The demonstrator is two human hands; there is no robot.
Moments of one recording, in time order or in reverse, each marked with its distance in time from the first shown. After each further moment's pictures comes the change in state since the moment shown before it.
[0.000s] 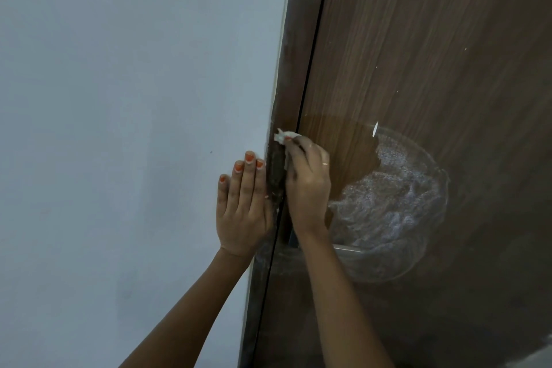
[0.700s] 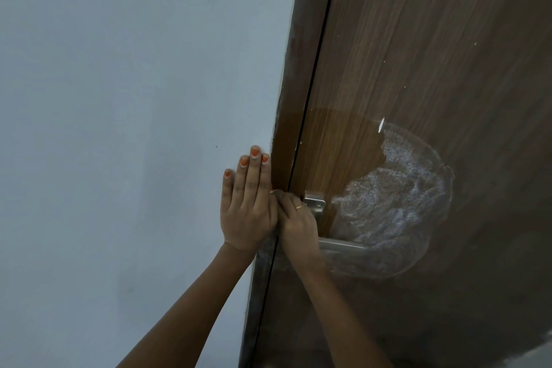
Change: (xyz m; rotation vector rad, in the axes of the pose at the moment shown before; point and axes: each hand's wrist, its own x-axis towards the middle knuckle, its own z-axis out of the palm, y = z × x) left_hand 0.000 -0.001 0.001 0.015 -0.011 0.005; right_hand -0.072 0.010 -0.003 0.023 -0.413 -0.178
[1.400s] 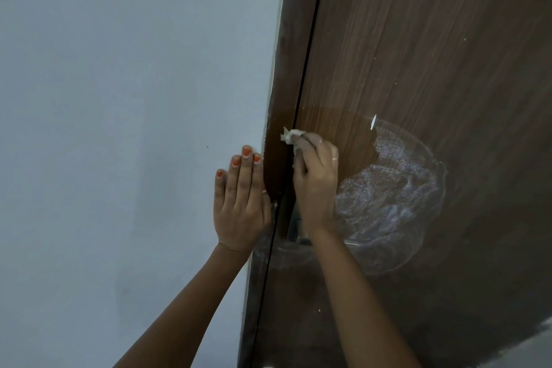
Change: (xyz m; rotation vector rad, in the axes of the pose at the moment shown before) left_hand 0.001 0.000 -0.002 -0.012 -0.004 -0.001; right_hand 0.061 0.016 -0.032 0.002 0.388 0.225
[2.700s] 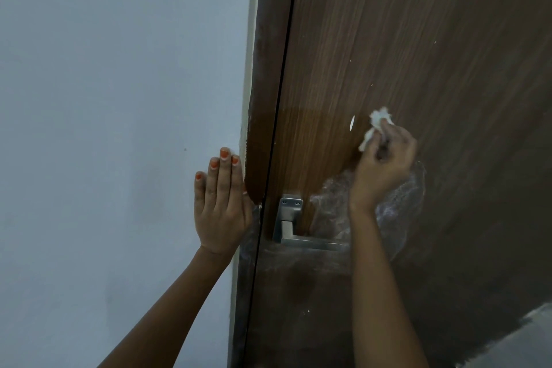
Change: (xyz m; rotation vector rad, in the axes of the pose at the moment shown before) left_hand -0.003 -0.002 0.003 0.012 0.011 -0.014; right_hand 0.042 0.057 -0.055 0.110 0.471 0.405
